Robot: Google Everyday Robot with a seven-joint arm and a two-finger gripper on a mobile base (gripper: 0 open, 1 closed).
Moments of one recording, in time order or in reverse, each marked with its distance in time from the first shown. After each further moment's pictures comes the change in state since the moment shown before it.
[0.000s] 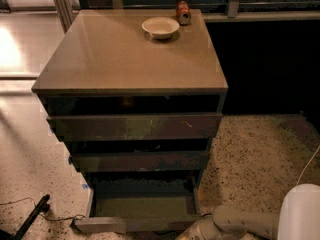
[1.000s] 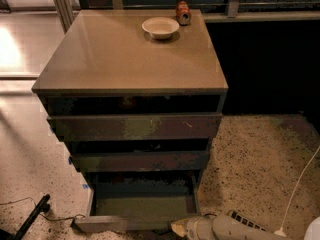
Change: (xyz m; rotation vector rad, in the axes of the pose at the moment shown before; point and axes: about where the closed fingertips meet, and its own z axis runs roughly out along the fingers) arm -0.056 -0.043 0.001 0.211 -0.328 0.133
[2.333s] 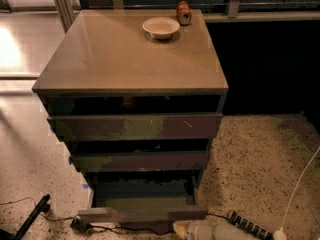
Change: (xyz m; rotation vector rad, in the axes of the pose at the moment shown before) arm 0.010 -0.011 0.002 0.064 -0.081 0.075
